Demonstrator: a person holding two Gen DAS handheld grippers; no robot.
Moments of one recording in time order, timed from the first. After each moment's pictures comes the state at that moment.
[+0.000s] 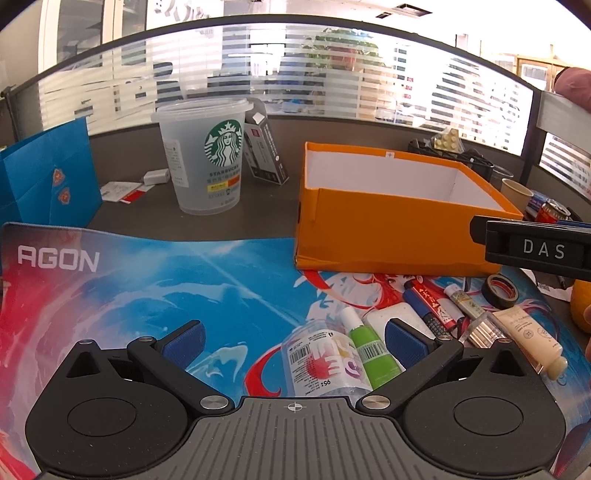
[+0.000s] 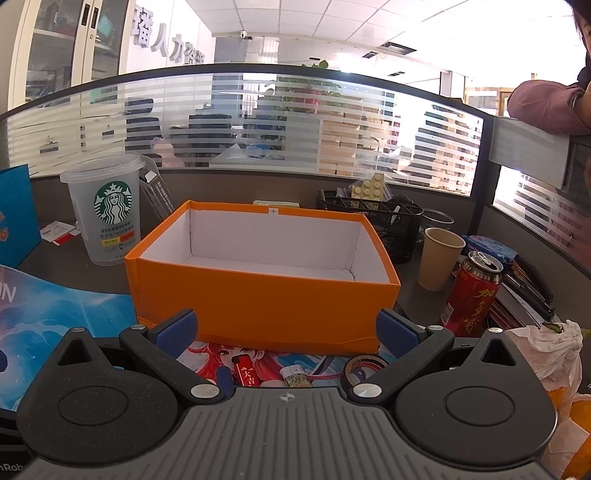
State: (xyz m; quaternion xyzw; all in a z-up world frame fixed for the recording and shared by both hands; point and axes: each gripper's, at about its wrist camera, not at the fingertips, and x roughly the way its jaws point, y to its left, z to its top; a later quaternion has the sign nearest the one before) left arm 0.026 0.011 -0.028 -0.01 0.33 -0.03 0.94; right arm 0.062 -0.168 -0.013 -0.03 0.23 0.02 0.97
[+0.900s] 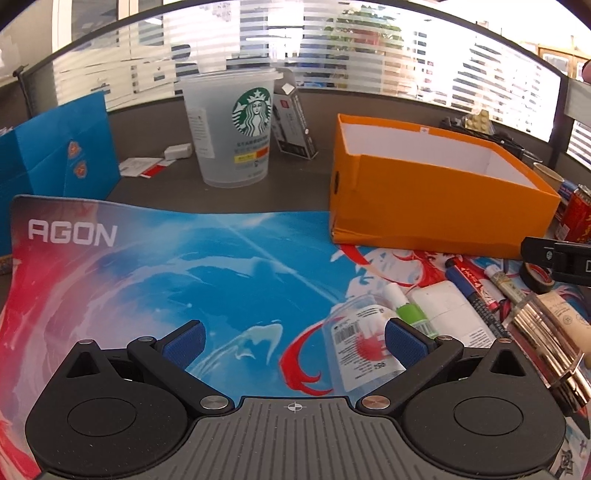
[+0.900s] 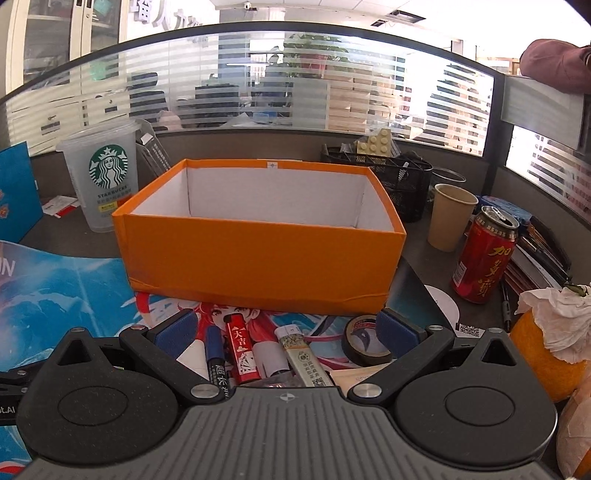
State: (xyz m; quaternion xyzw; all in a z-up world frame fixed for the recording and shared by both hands) left arm 0.041 0.028 -0.056 -0.01 0.36 0.00 0.93; right arm 0.076 -0.185 -0.041 -0.02 0.28 0.04 0.96
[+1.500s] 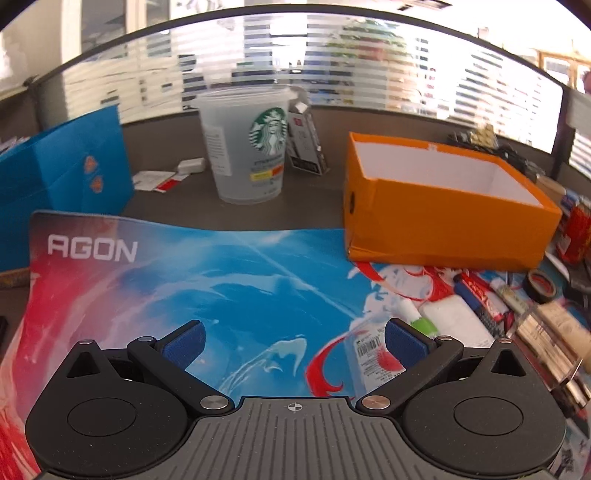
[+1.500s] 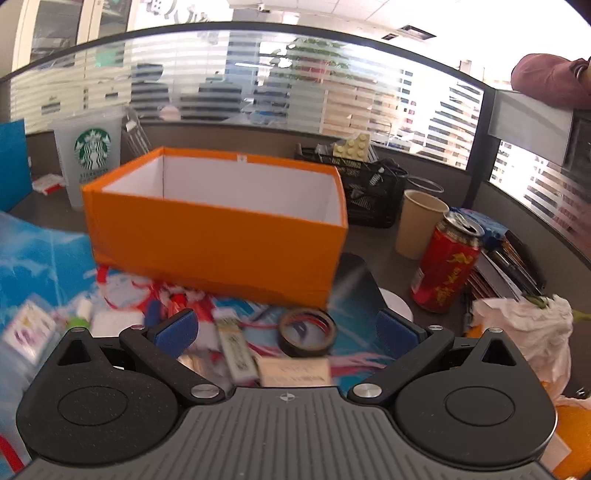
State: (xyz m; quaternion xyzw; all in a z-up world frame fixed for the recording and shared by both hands) left arm 0.033 0.047 -0.040 -0.01 0.34 0.01 0.94; right arm 0.065 -0.242 -0.053 -0.07 0.28 0.05 0.96
